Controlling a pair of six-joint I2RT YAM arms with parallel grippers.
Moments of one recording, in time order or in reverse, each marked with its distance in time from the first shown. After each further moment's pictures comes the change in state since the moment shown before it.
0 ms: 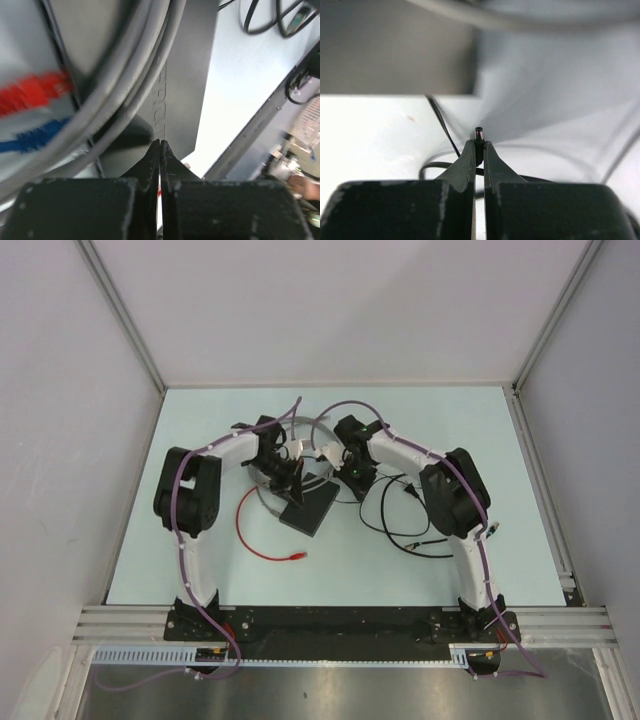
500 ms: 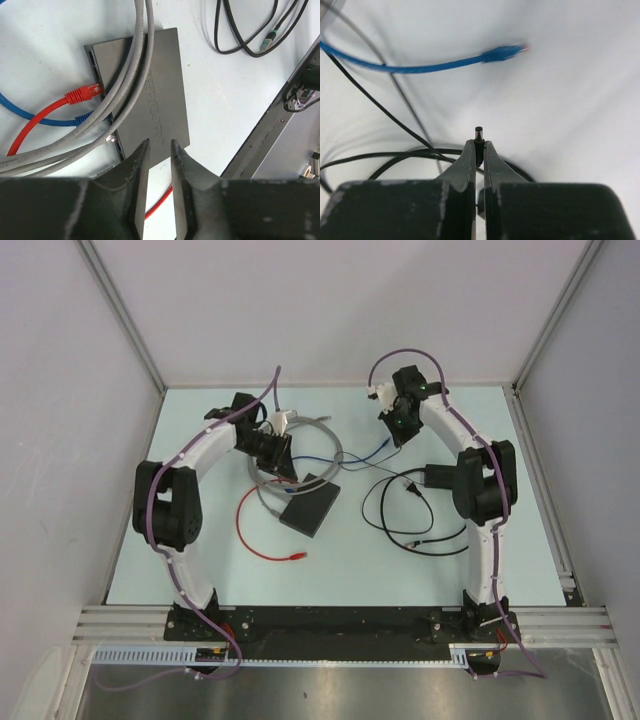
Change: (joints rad) left arm 0.078 -0.148 0.083 0.016 0.010 0.090; right arm -0.322 -0.009 0.188 0.015 0.044 0.053
